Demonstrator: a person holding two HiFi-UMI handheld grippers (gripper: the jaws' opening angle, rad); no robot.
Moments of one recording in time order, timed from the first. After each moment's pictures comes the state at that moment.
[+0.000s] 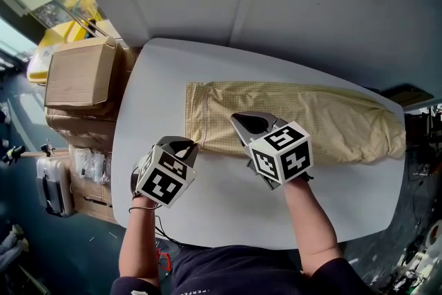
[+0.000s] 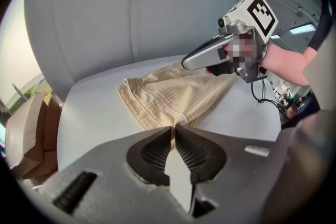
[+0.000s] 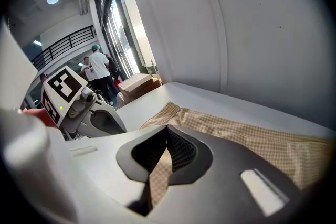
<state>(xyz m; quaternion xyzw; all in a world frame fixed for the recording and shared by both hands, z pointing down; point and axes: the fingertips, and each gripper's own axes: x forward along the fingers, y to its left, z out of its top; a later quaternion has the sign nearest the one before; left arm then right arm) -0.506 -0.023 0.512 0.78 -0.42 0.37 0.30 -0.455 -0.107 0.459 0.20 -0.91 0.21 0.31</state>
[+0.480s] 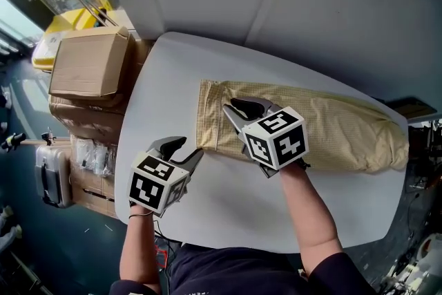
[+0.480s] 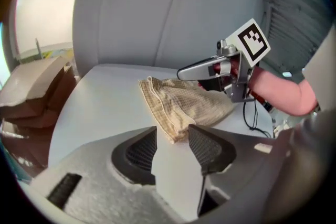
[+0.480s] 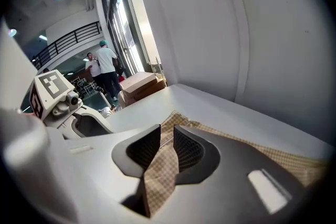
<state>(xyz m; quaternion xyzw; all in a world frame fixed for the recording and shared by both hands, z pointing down) -0.536 -0.008 0.499 0.75 -0.48 0.25 0.38 -0.508 -0.122 0.465 0.17 -0.91 0.19 0.32</state>
